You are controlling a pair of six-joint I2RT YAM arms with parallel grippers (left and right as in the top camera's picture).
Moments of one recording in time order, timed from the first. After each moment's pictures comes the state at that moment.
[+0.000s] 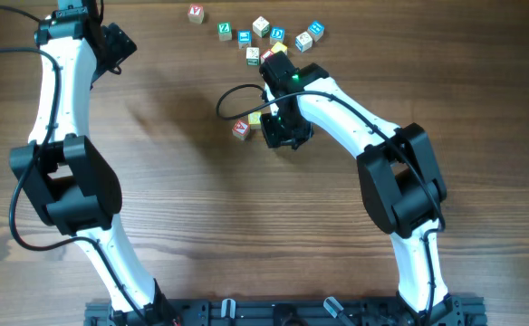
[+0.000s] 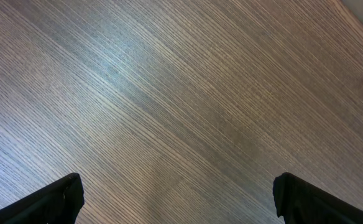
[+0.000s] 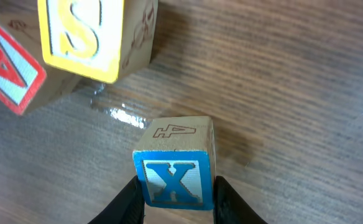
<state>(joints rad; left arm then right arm) 0.16 2.15 1.96 -0.95 -0.18 -0.57 0.54 2.24 1.74 -0.97 -0.19 0.26</state>
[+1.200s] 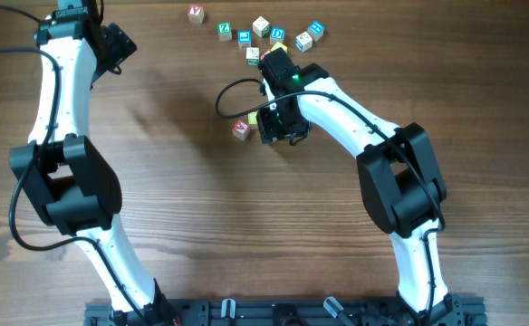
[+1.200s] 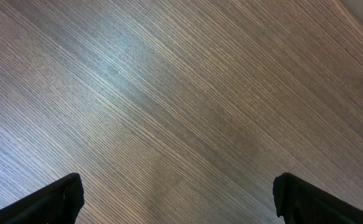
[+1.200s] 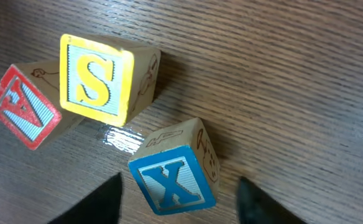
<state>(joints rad) 0.16 2.15 1.96 -0.95 -0.18 -0.57 0.54 2.24 1.74 -0.90 -0.16 0.26</state>
